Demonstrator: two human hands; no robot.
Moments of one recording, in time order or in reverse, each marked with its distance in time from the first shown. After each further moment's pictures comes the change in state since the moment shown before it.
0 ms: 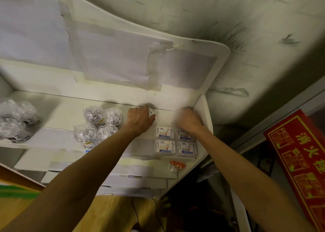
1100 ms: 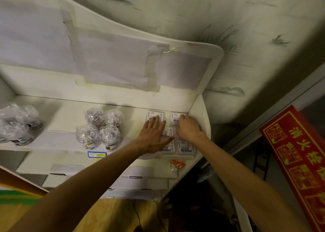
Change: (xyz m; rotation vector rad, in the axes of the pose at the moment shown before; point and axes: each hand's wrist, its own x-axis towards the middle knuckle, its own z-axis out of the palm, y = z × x) left_hand -0.055 0.039 0.019 -0.182 -0.298 0.282; right_hand -0.027 -0.005 0.012 -0.242 -0.041 0.063
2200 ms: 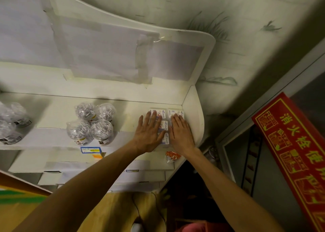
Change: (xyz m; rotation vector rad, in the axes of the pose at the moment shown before) left_hand -0.010 0.013 0.025 0.104 0.081 -0.008; right_hand -0.055 0.002 0.066 0.049 0.055 -0.114
